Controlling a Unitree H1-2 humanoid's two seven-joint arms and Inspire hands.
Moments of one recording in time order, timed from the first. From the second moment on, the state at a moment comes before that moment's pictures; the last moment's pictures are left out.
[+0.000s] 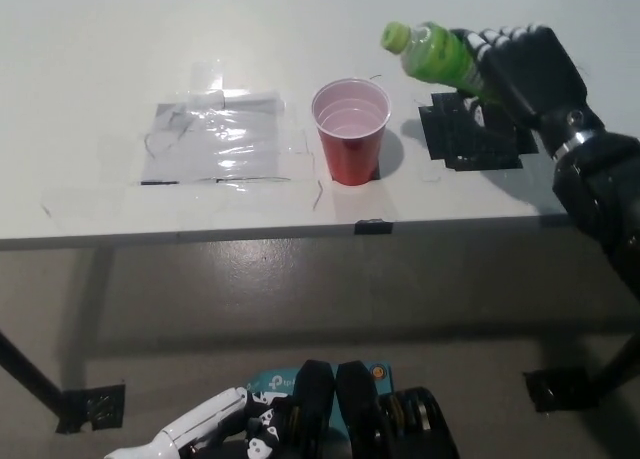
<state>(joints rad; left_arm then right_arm) -0.05 0.43 -0.31 -0.34 -0.02 0.46 -0.46 -0.93 -0.45 0.59 0.57 -0.95 -0.04 -0.23</state>
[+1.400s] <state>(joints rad) -0.05 0.44 -0.30 -0.34 -0.02 0.46 -0.47 -1.09 -0.51 0.73 0.61 -1.25 -0.23 -0.34</state>
